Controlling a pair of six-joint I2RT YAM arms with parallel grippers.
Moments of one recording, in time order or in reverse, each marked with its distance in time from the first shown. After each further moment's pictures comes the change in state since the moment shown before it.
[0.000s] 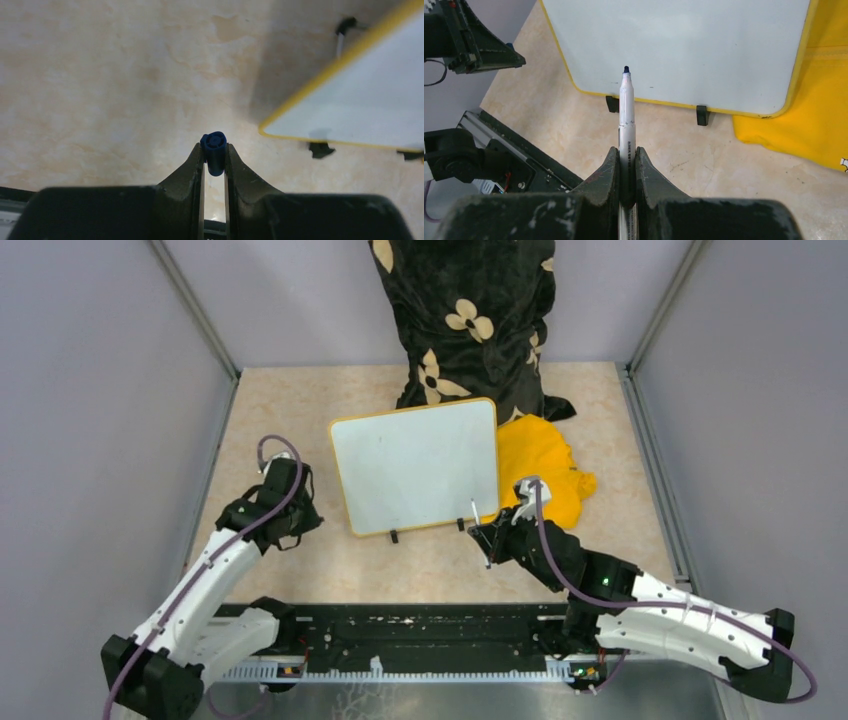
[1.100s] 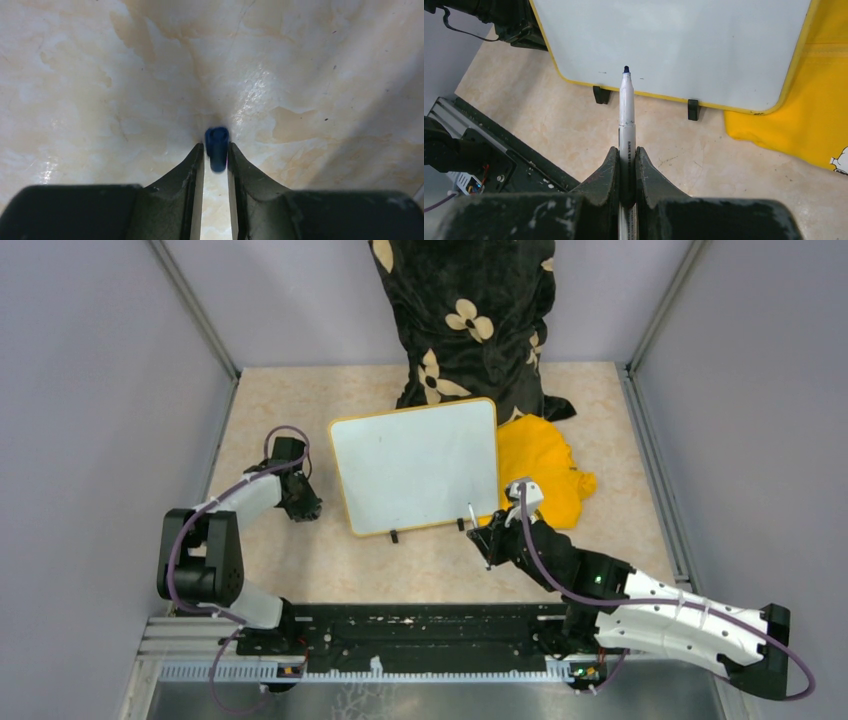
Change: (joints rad) left arm 0.372 0.612 0.016 0.328 0.167 0.095; right arm 0.000 0.039 -0.011 0.005 -0.009 -0.049
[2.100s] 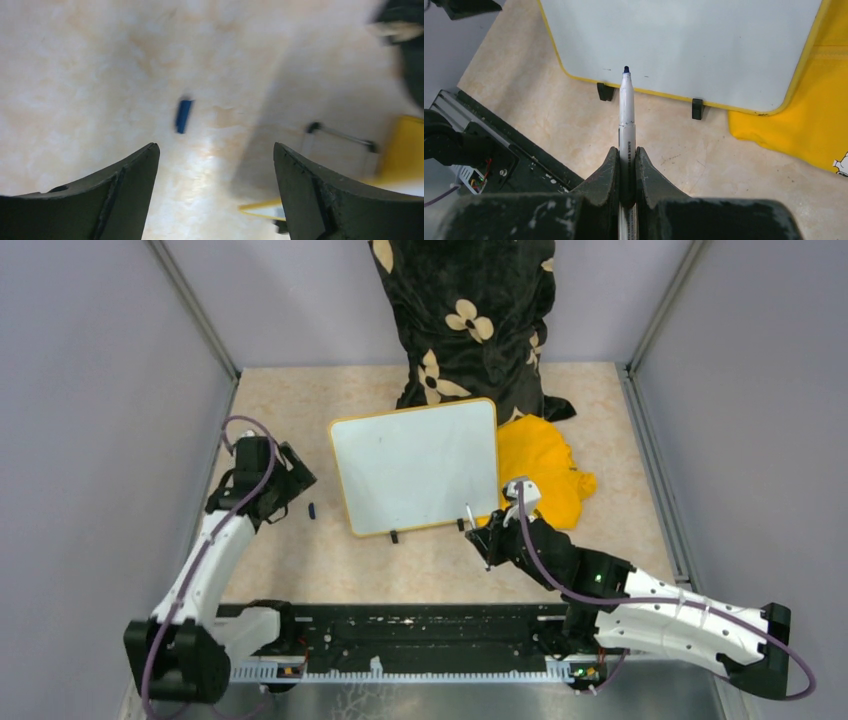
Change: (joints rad) left arm 0.005 -0.396 -0.013 -0.056 -0.060 -0.076; right arm 0.000 0.019 0.020 -0.022 -0.014 -0.002
